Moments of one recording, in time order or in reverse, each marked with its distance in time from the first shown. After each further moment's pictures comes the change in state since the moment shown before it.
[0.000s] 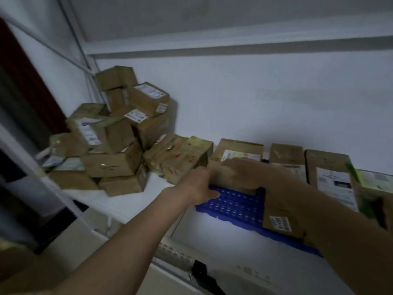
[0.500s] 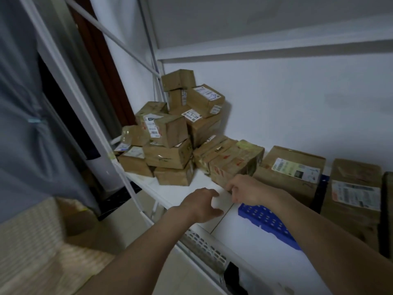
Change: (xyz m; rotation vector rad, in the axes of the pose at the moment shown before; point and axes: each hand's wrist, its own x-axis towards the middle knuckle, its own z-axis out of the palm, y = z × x) left_hand -0.072 -0.071 0.014 -0.029 -0.026 -0.396; right_hand 0.056 -0.074 0.048 0.294 -0.061 -0.138
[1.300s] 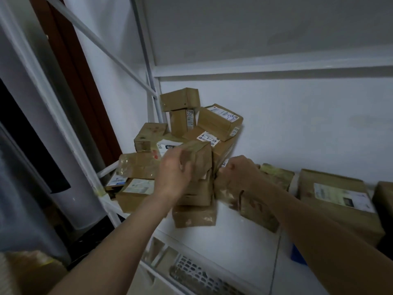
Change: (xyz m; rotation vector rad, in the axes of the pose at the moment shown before) left_hand 0.083 -0.169 -0.150 -0.415 0.855 0.219; right_hand 0.154 -0.123 -0.034 0.025 0.499 0.125
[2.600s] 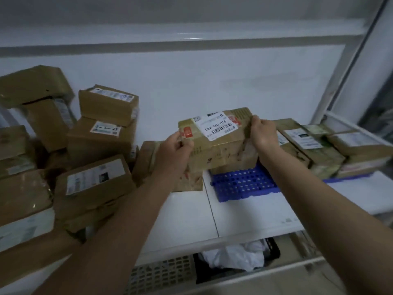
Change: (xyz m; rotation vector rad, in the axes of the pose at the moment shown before) left_hand -0.021 0.084 0.069 -0.668 -0.667 -0.009; right_hand -0.125 0.069 -0.076 0.336 0.957 0.762
